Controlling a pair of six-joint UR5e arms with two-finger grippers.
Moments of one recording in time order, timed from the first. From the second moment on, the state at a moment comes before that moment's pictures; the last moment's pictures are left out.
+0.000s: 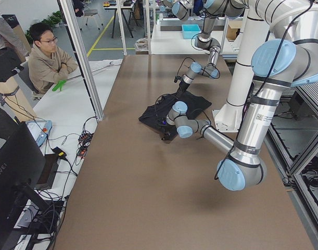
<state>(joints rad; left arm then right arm) -0.57 -1.92 -1.63 -2.26 -1.66 -1.57 0.44 -1.27 1.87 -1.17 1.35 1.48</state>
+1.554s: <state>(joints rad) -0.77 -2.24 -1.26 -2.28 -1.74 -1.36 0.47 -1.24 1.83 -1.12 1.39 1.47</state>
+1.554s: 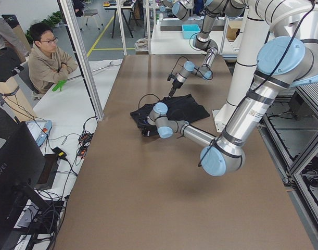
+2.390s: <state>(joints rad) -0.85 -2.80 -0.64 -2.28 -1.72 -1.33 0.46 -1.24 1.78 -1.03 1.37 1.48</state>
